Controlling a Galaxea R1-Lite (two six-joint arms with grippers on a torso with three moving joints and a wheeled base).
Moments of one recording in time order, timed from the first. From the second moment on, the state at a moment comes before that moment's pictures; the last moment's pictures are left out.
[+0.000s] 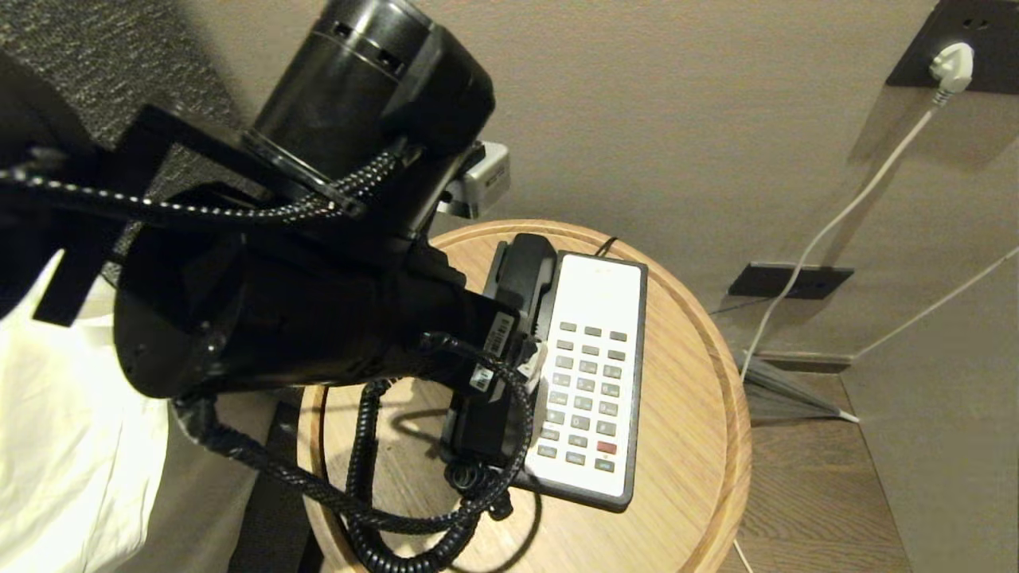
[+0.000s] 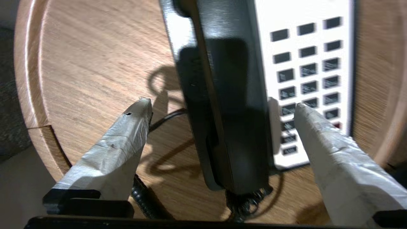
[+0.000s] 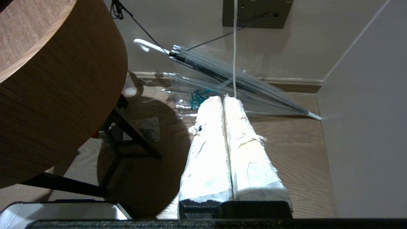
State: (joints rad) left arm -0.97 1.64 -1.57 0.62 0.40 -0.22; right arm -0.01 0.03 0.00 -0.05 0.01 -0.01
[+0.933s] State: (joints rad) left arm -0.97 1.70 -1.57 0.62 0.42 -0.27; right arm -0.01 0.03 0.00 -0.05 0.01 -0.01
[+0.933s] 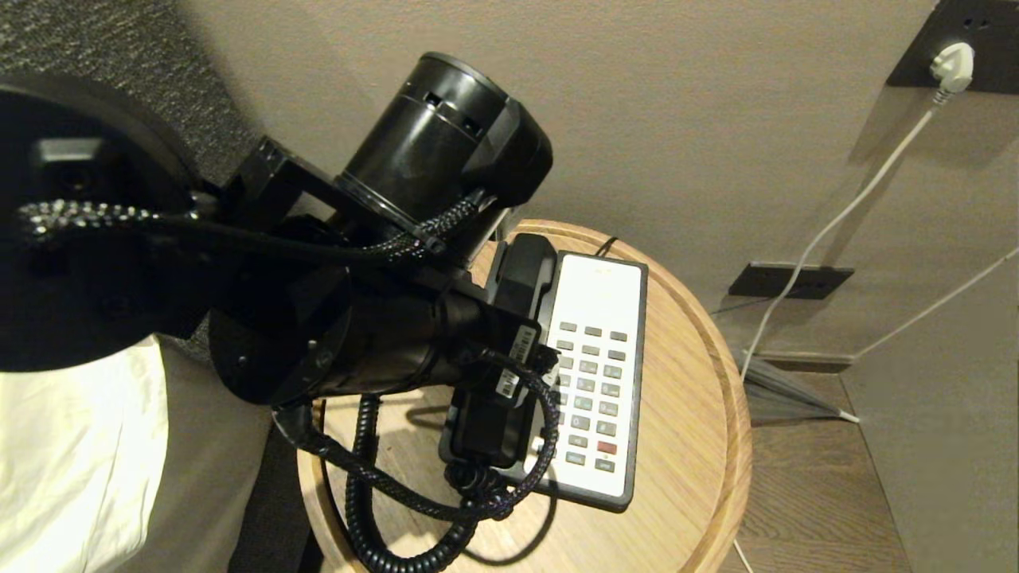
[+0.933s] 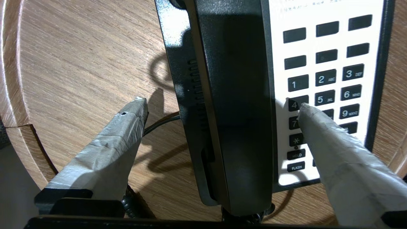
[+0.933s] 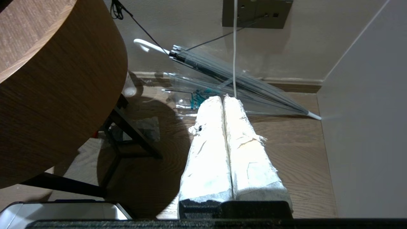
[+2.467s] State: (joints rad) left arm -0.97 1.73 -1.57 0.61 0.45 -0.28; right arm -0.01 0.03 0.00 -0.05 0.01 -0.01
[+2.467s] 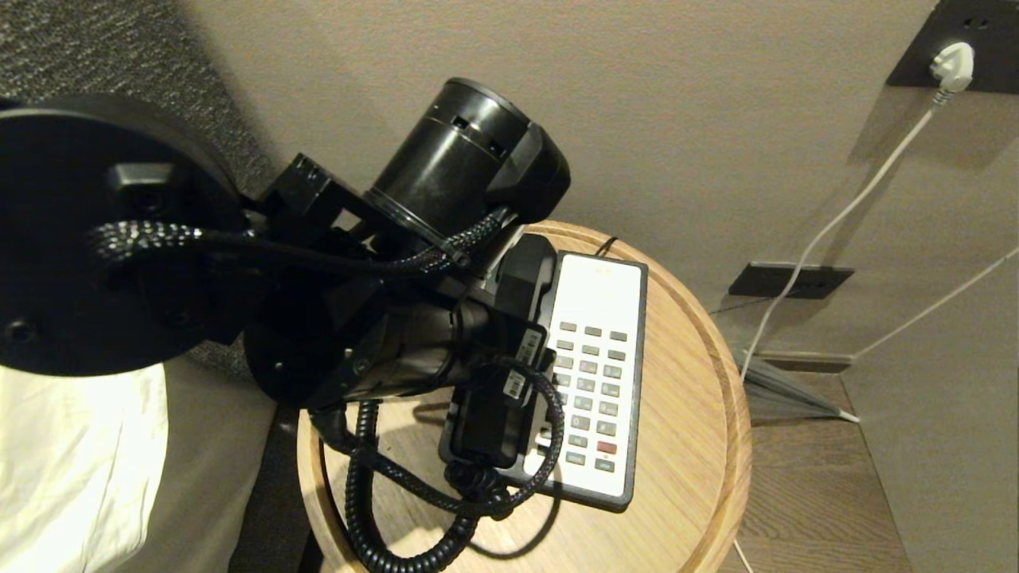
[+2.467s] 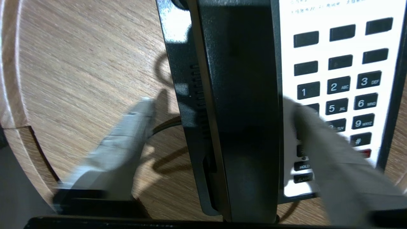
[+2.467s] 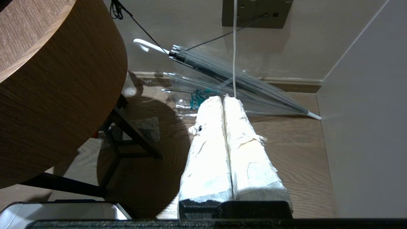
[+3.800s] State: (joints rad) left arm -0.97 1.71 -1.58 0.62 0.45 -0.29; right arm -0.01 0.03 0.00 -0.05 0.01 -0.01
